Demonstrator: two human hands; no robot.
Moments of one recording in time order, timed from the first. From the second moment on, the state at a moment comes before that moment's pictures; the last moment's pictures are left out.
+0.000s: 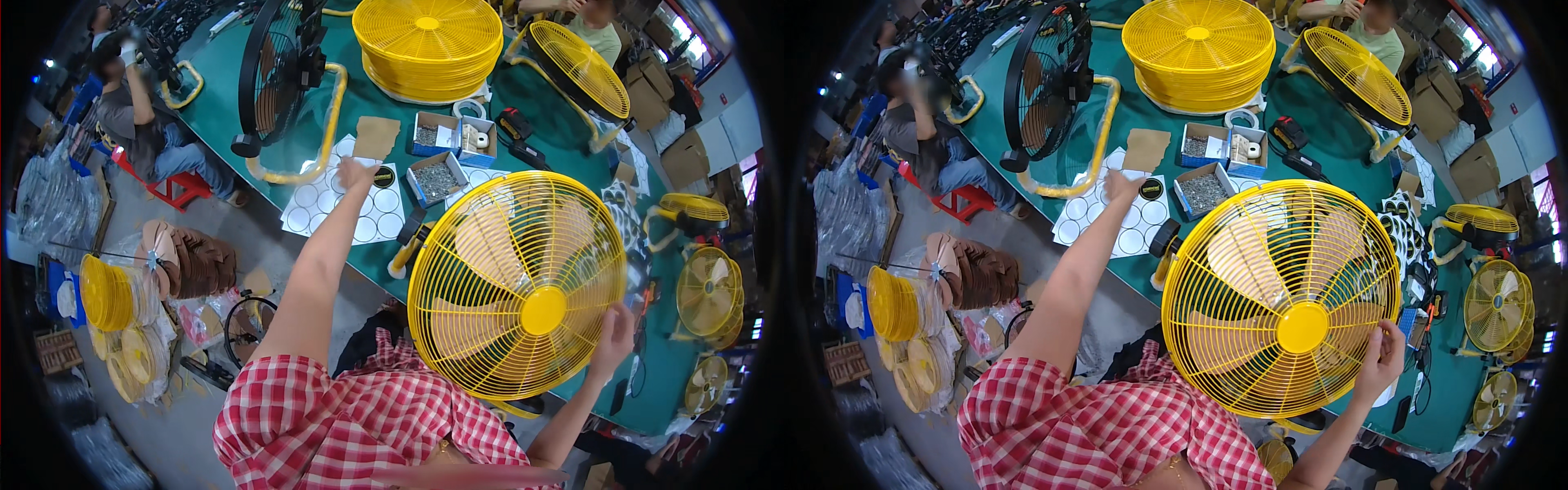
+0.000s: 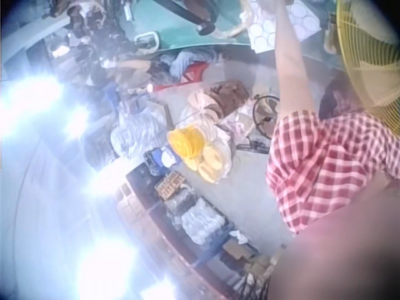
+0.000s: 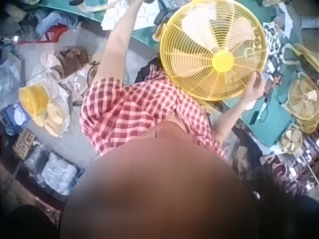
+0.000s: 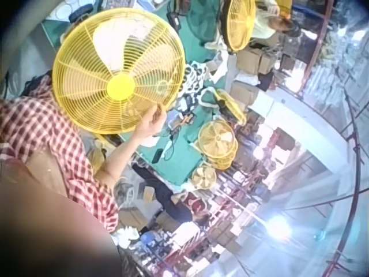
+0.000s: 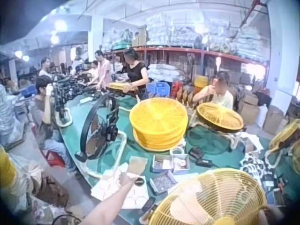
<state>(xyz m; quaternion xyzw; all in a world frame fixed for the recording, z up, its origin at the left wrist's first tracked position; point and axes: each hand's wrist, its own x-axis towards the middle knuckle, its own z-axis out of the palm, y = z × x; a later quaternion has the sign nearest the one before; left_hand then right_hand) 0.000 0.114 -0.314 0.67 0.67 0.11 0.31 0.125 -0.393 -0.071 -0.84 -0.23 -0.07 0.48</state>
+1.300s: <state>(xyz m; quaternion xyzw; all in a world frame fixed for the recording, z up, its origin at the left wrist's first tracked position) -0.127 0.019 -0.098 0.54 0.20 0.23 0.79 0.020 -0.086 -0.061 -0.58 -0.70 -0.17 0.38</state>
